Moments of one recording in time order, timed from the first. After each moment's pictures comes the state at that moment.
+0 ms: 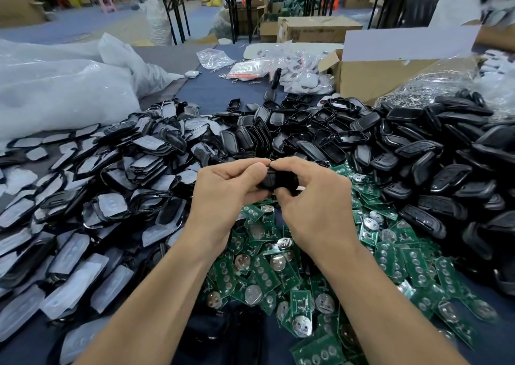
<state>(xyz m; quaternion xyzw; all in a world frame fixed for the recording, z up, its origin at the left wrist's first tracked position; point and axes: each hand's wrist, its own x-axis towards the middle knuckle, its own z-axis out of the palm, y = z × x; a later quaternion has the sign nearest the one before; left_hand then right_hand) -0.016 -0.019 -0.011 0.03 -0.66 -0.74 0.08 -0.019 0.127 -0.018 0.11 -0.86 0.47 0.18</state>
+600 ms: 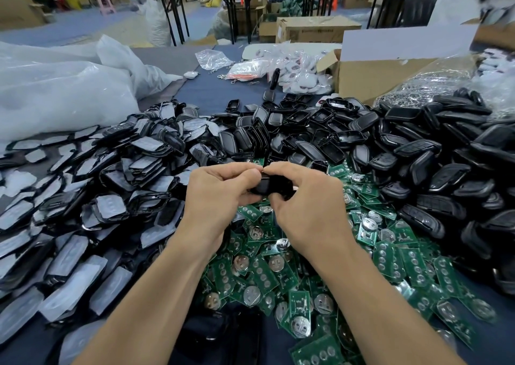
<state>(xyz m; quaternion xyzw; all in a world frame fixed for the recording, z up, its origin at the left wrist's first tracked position) -0.022 -0.024 -0.014 0.07 -0.68 -0.72 0.10 -0.020 0.124 -0.019 0.13 -0.87 0.45 0.16</state>
